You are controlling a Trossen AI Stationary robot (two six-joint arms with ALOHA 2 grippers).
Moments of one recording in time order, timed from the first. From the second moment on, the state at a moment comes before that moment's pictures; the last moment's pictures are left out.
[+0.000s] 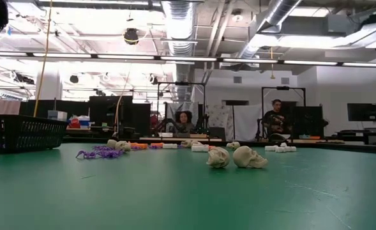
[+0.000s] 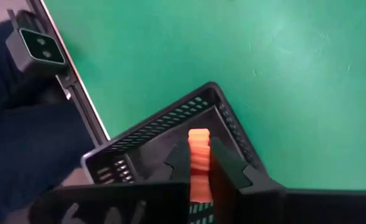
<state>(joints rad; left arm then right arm) -1.03 0.85 0.96 -1.22 -1.35 -0.93 0.85 1.49 1.15 -0.79 0.26 1.36</state>
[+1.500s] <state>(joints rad) -1.03 0.85 0.96 -1.22 -1.40 -0.92 0.16 1.98 1.15 0.48 0.07 -0.07</state>
